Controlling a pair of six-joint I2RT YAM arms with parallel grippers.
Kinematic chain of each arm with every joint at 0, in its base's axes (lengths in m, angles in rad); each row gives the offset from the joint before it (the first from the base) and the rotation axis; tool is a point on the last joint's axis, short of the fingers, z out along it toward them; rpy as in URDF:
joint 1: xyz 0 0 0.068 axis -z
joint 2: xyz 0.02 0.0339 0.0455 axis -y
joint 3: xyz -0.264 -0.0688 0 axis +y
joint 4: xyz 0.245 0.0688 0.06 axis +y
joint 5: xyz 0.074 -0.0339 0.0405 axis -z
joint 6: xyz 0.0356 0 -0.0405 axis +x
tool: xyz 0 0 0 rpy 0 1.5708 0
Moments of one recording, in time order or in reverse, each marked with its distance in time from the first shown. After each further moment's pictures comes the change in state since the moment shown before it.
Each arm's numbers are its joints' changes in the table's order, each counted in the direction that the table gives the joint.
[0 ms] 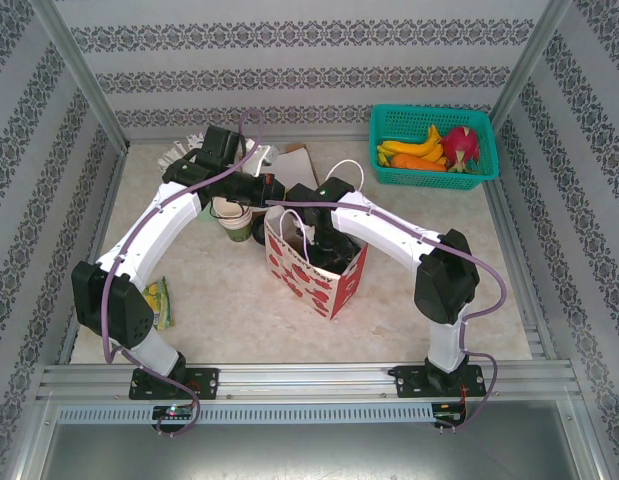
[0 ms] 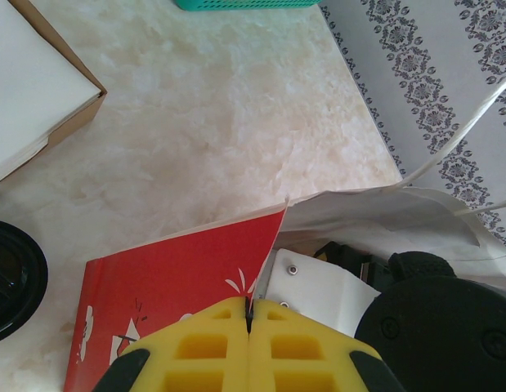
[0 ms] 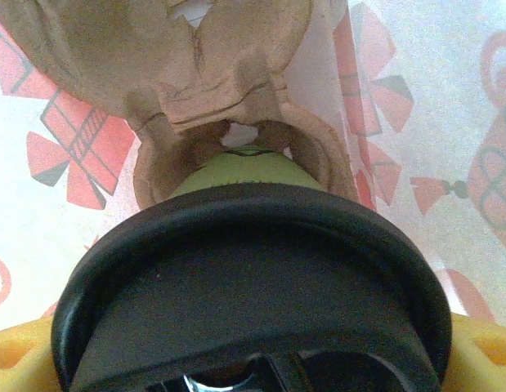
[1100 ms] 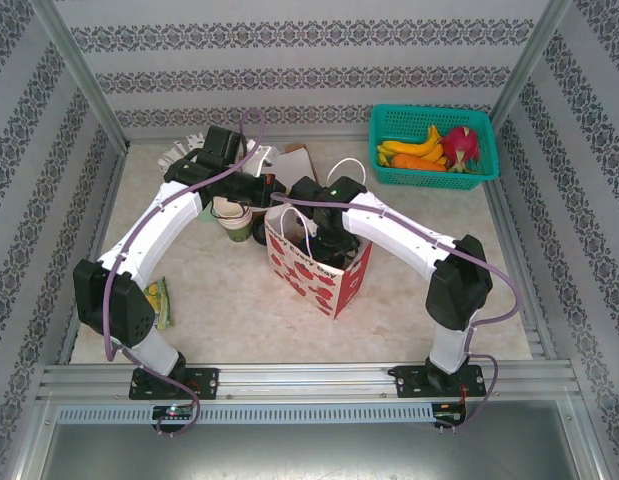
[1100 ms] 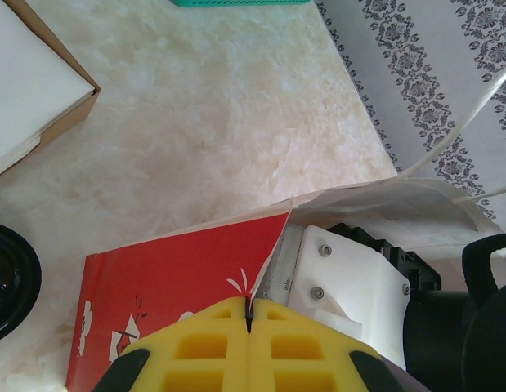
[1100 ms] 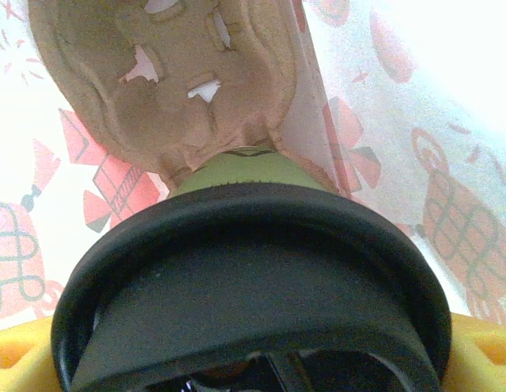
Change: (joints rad) left arm 0.000 -0.010 0.000 -0.003 0.014 0.001; right arm 0.012 0.079 0.049 -0.127 0.037 0.001
